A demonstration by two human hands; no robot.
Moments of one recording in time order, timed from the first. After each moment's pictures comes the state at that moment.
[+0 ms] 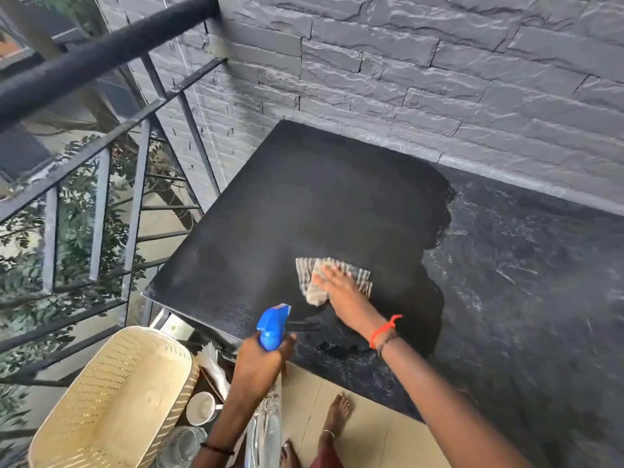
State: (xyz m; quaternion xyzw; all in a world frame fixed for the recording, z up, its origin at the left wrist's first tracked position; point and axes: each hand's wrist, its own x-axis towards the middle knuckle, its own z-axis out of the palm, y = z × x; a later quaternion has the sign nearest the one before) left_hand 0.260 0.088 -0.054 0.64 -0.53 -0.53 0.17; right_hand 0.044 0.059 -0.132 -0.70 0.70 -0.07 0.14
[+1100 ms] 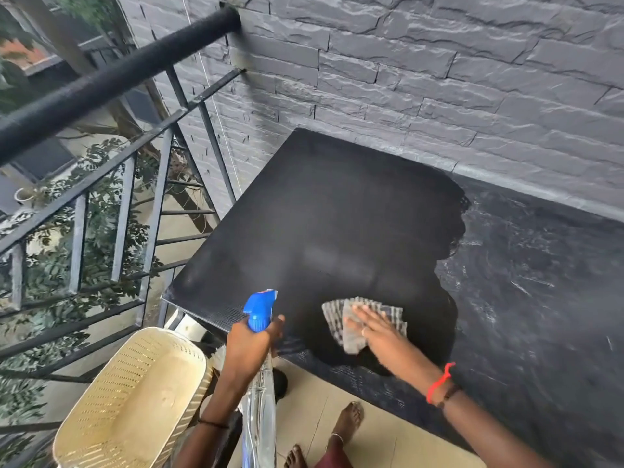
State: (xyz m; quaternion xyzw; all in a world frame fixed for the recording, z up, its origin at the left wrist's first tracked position) left_hand 0.277 0.053 -0.040 0.65 -0.48 -0.53 0.23; right_hand 0.015 0.130 -0.142 -0.74 0.65 -0.05 0.18
